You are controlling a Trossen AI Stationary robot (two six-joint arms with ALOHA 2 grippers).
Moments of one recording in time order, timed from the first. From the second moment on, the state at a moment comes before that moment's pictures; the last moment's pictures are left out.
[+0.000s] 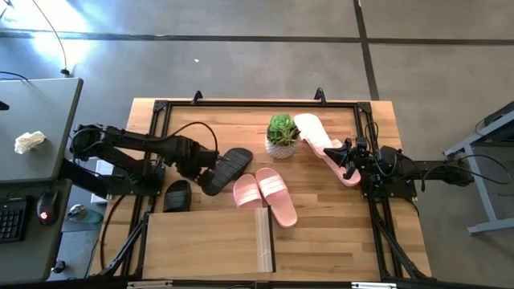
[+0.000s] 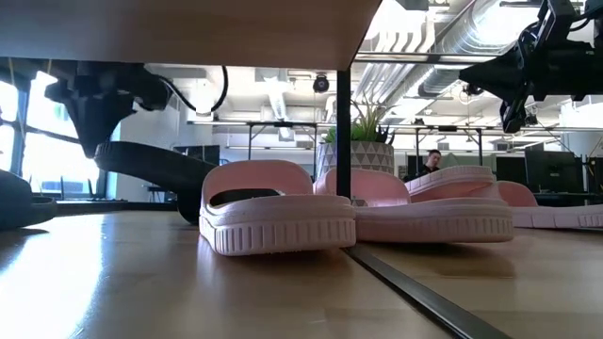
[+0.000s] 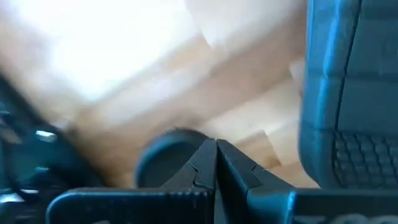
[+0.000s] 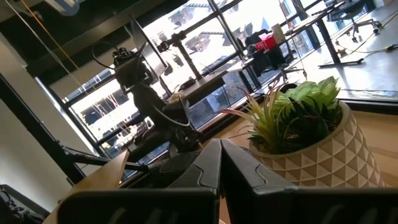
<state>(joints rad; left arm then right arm) 0.16 1.35 0.90 -1.20 -0.04 -1.02 -0.03 0.11 0.01 0.22 0.24 0.52</state>
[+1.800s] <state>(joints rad) 0.39 1.35 0.56 -0.92 0.17 -1.01 -0.03 0.11 0.01 0.22 0.23 0.52</state>
